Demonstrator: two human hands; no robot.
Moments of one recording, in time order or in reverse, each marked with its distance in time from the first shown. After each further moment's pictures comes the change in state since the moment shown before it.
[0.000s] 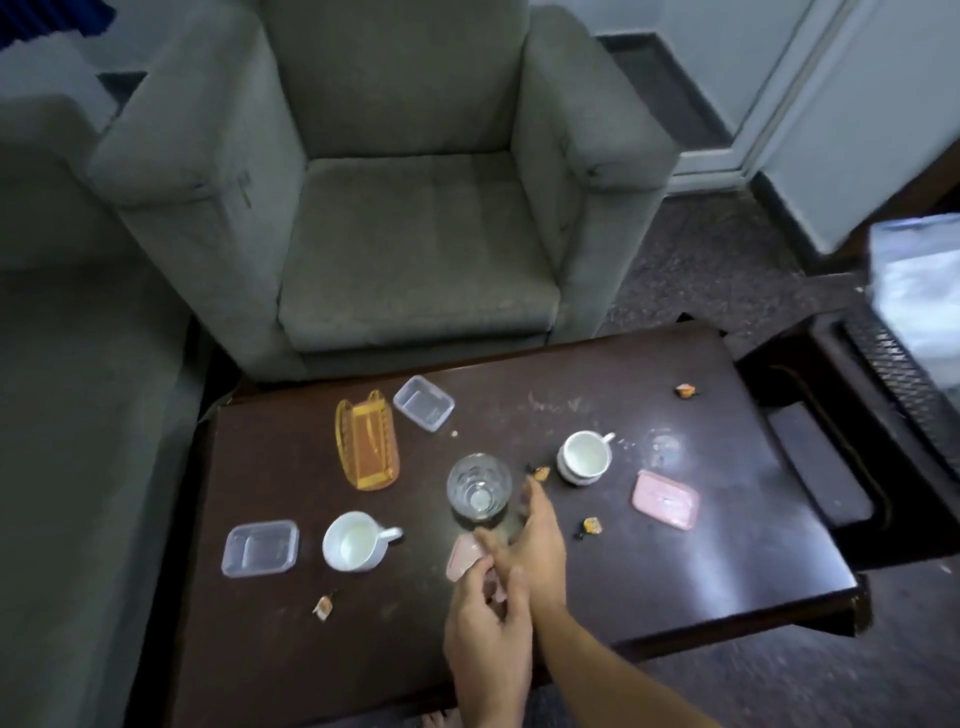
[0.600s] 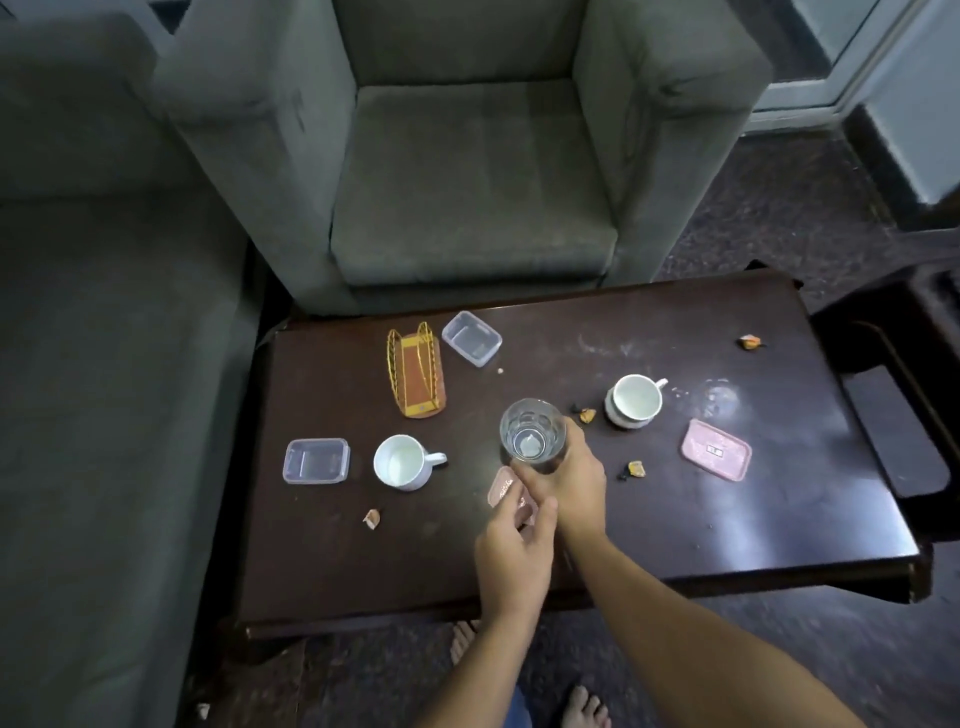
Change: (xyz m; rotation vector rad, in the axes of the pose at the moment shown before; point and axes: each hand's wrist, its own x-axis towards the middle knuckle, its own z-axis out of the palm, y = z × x) left_hand 0.015 -0.020 -0.011 -0.051 -0.121 0.050; right_hand 0.002 0.006 0.004 -0.050 0.053 -0.153
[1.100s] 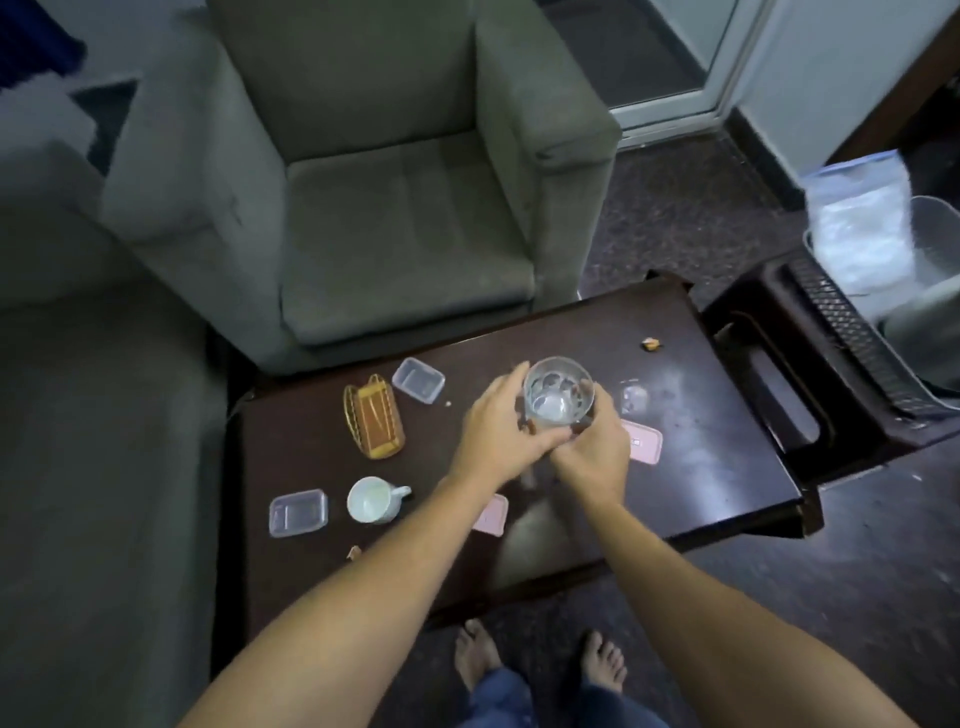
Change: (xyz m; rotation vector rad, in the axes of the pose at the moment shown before) left_hand 0.044 0.168 0.009 0.405 -0.332 0.531; right_hand 0.005 -0.068 -0.134 0.129 0.299 0.018
